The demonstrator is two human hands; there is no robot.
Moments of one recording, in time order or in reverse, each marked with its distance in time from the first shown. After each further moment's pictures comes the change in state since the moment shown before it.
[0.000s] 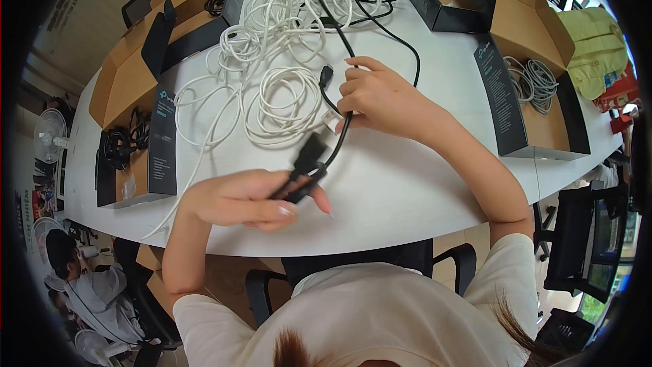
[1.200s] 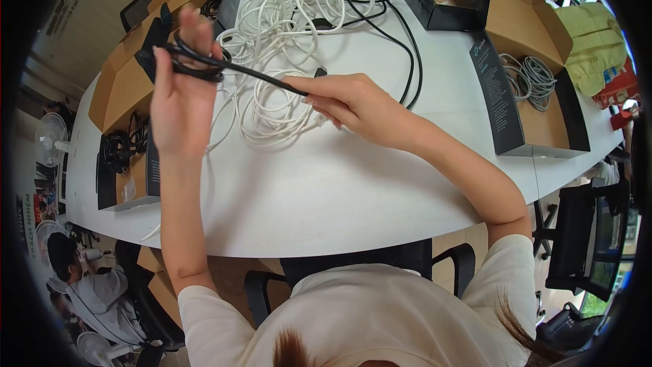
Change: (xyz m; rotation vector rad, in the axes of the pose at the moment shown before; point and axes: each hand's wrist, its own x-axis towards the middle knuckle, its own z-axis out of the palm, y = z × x) left_hand 0.023 0.038 -0.037 -0.258 0.943 1.084; right_hand 0.012 -0.027 -0.010 0.796 0.186 0.277
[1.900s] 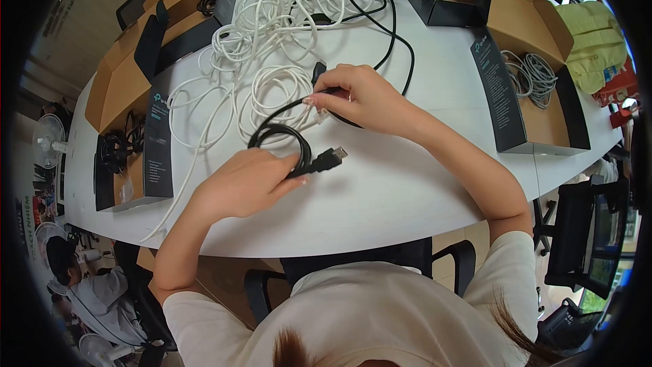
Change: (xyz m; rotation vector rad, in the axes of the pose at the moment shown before) left_hand -0.054 -0.018 -0.005 1.563 -1.032 -0.545; right_hand 0.001 0.031 0.002 -0.045 0.022 0.089
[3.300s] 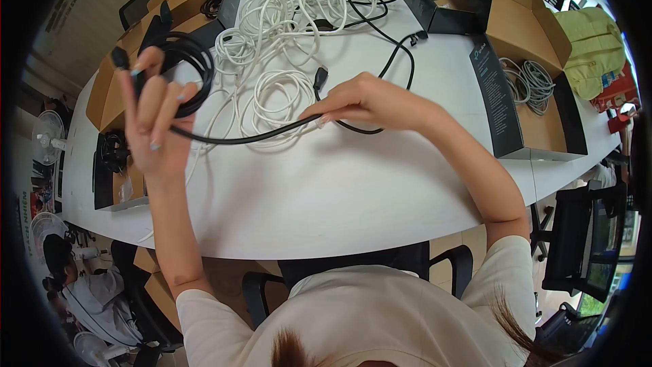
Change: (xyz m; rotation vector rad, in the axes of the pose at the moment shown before) left_hand -0.024 -0.036 -0.050 -1.740 0.742 0.852; right_hand 0.004 0.006 -0.019 0.010 -0.294 -0.167
